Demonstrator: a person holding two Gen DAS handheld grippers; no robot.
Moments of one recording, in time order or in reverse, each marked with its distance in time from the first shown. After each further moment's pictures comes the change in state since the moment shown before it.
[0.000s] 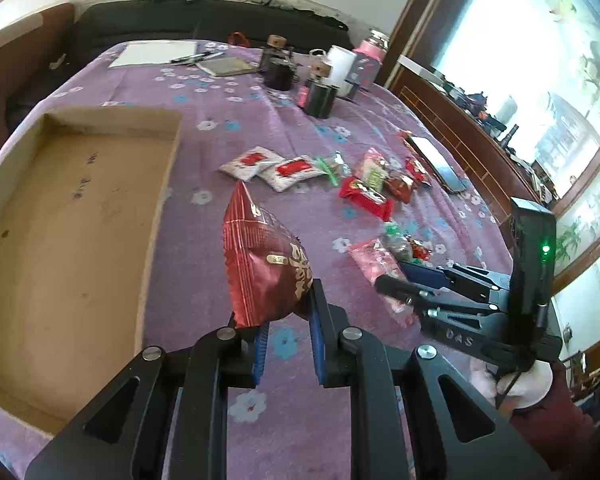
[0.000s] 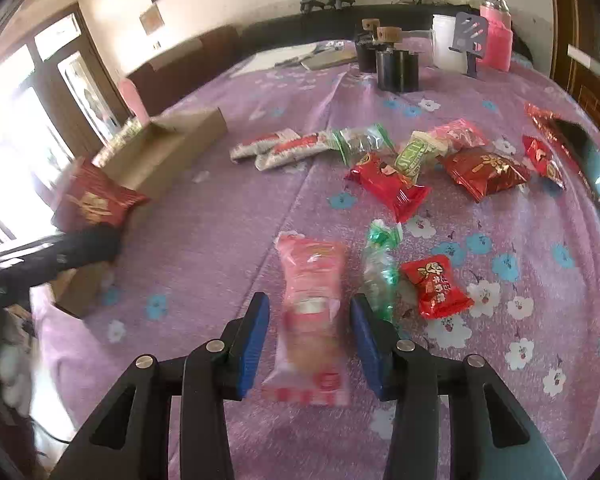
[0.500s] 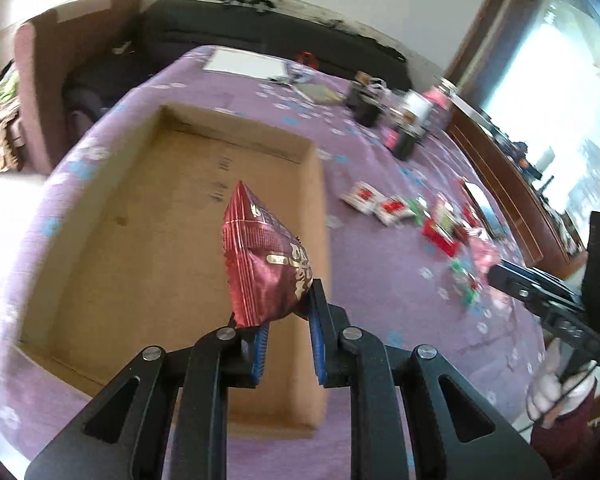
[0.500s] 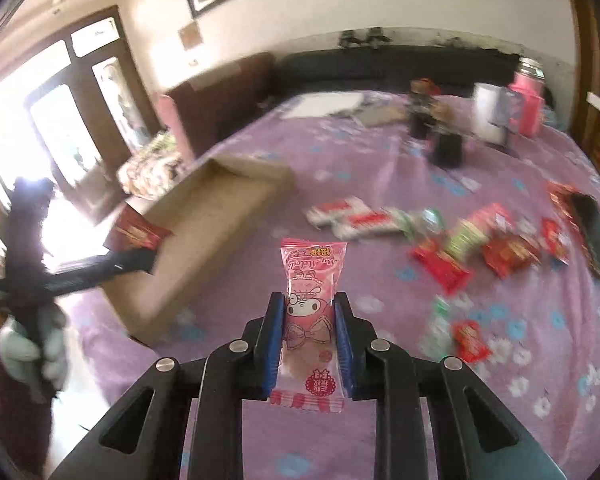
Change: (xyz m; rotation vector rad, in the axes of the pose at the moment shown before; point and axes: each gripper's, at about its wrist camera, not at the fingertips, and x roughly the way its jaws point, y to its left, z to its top) left arm -0.050 0.101 0.005 -0.153 -0.064 0.119; right arm -0.057 0.065 0.047 -0.064 -0.118 0.160
